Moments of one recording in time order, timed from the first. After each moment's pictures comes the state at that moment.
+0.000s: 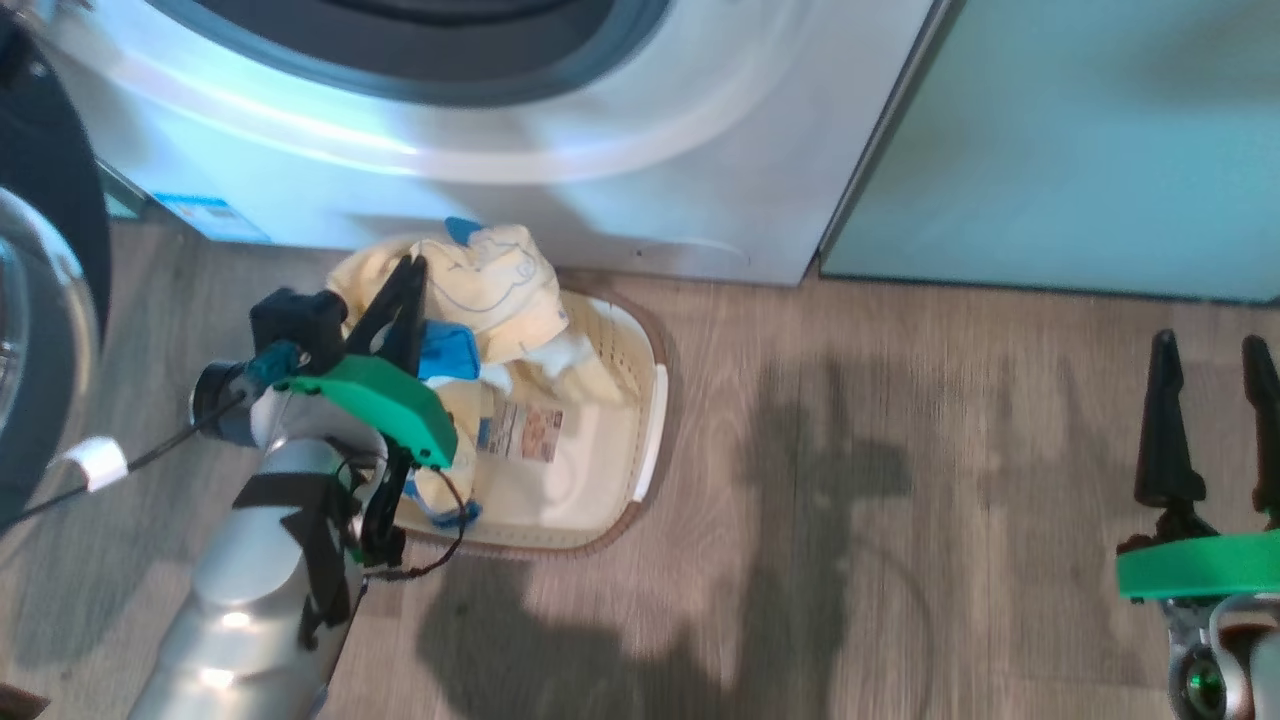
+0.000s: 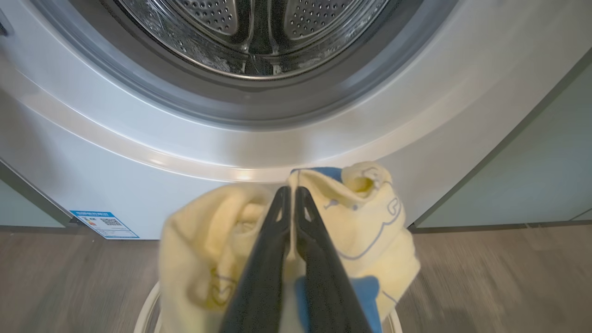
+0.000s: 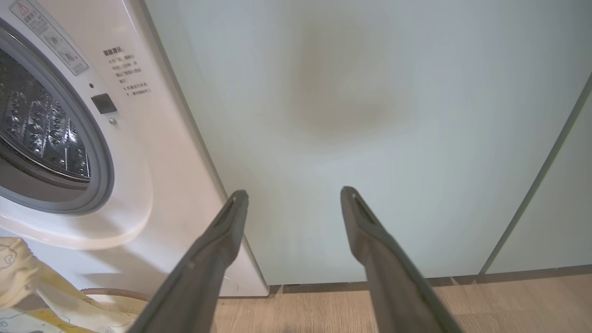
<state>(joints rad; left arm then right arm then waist) -0.52 0.16 -0.20 0.57 -0.33 -0.03 -0.25 -0.11 -0.05 -0.05 0.03 0.23 0.13 -0.24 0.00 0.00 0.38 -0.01</state>
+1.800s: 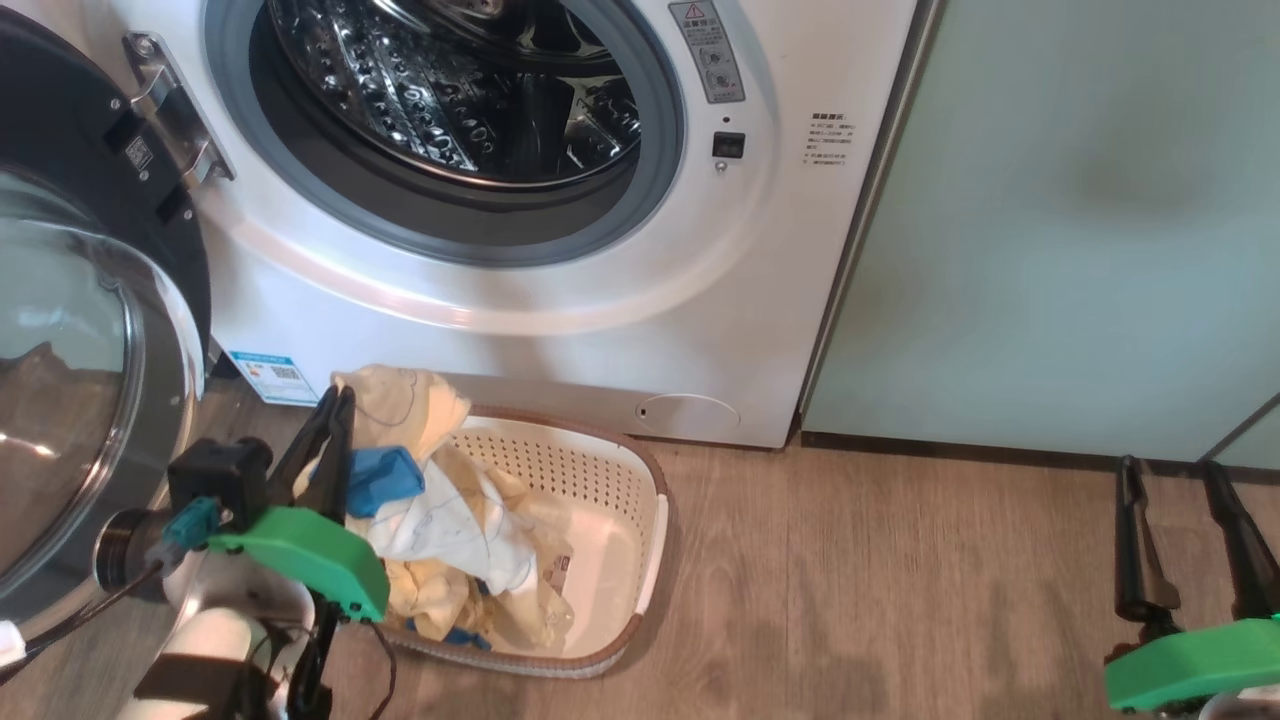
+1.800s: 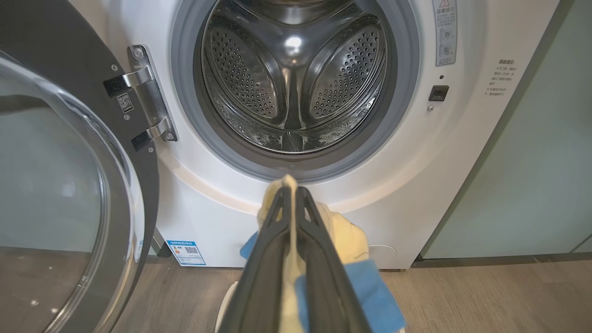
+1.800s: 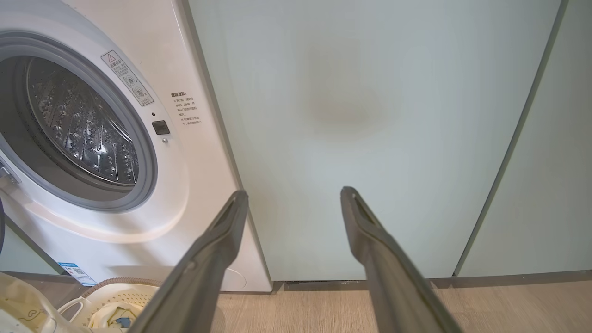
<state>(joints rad) -0.08 0.32 -0.14 0.02 -0.34 0.14 -0.08 0.08 -0.05 -0.06 -0.04 0.21 0.13 -0.11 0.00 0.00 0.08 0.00</state>
